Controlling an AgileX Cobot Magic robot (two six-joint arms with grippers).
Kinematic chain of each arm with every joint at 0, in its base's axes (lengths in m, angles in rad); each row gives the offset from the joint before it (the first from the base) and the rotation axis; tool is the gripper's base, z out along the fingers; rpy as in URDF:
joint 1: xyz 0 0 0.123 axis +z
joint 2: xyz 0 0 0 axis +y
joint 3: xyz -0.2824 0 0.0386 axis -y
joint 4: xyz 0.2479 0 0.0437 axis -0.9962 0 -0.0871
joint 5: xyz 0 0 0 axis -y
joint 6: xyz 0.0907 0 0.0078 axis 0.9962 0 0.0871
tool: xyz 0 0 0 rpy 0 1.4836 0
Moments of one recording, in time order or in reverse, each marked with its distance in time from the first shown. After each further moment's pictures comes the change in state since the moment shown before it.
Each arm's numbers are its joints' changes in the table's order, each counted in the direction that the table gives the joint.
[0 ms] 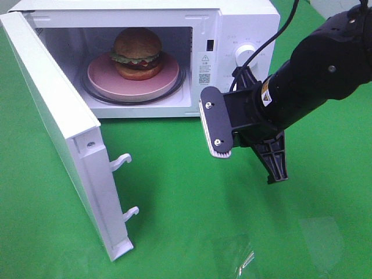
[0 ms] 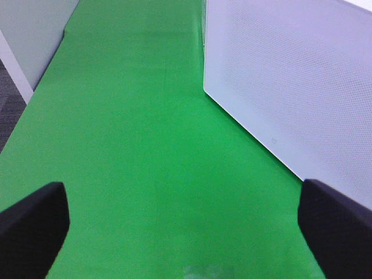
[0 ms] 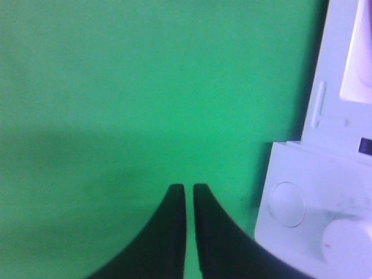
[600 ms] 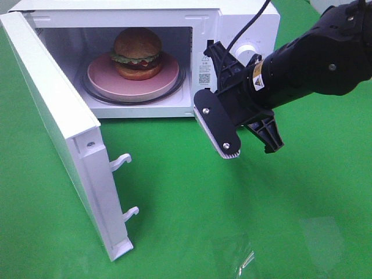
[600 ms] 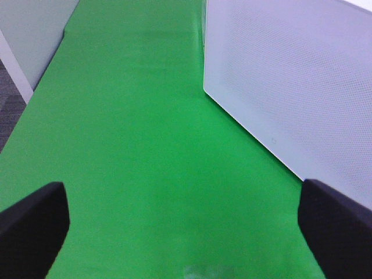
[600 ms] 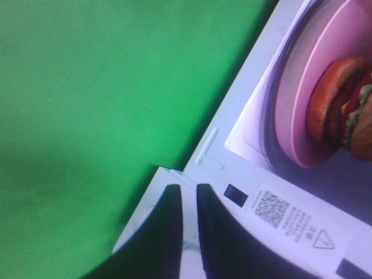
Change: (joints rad) left arm 0.000 0.000 0.000 0.000 0.000 0.000; right arm 0.008 0.000 0.024 0.112 0.189 -0.256
